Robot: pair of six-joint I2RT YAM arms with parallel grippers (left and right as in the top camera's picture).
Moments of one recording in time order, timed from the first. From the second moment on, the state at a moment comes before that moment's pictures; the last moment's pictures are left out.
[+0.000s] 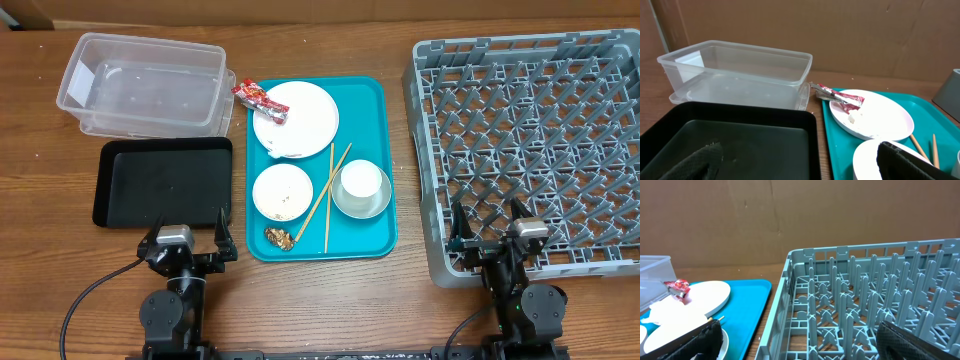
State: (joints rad) left arm 0.02 0.01 0.01 -0.08 -0.02 -0.10; right arm 0.07 0.01 0.02 -0.04 -0.04 0.09
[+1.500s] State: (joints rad) left arm 0.02 1.15 1.19 -1.14 0.14 -0.15; right arm 0.07 0.83 1.07 -0.94 -0.07 0.23
